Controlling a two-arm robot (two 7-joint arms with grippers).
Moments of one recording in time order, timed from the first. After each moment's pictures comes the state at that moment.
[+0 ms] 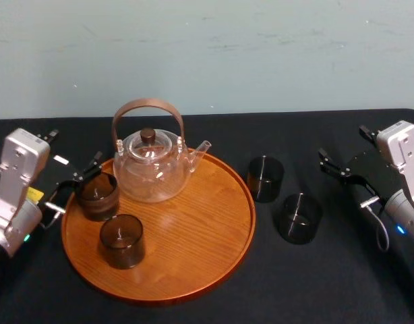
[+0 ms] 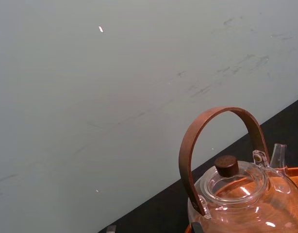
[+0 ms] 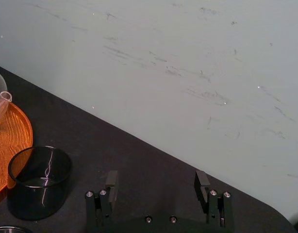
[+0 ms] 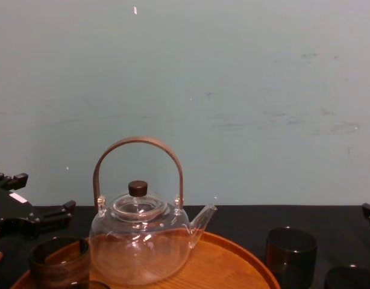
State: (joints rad) left arm -0.20 0.60 0.45 -1.41 -0.25 -0.12 0.03; right arm 0.20 0.60 -0.45 -1.41 0.25 -0.12 -0.03
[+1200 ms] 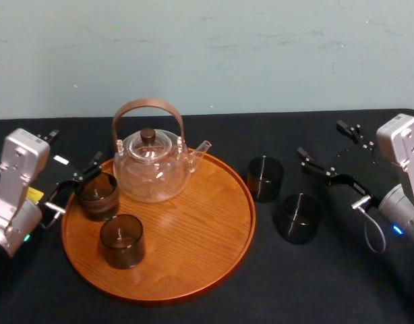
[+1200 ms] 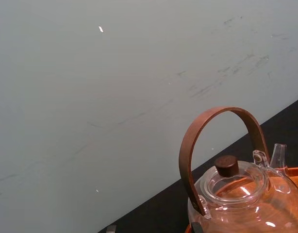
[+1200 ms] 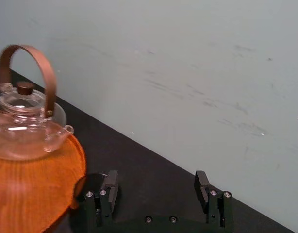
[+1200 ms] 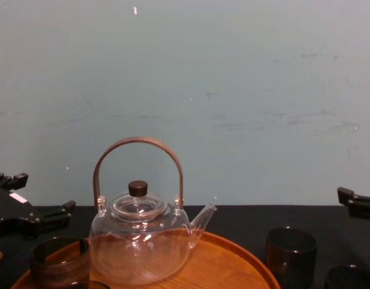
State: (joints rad) left arm -0.20 0.60 0.45 -1.41 -0.25 -0.12 0.03; right arm 0.15 0.62 -0.40 -1.55 0.29 -0.10 0.12
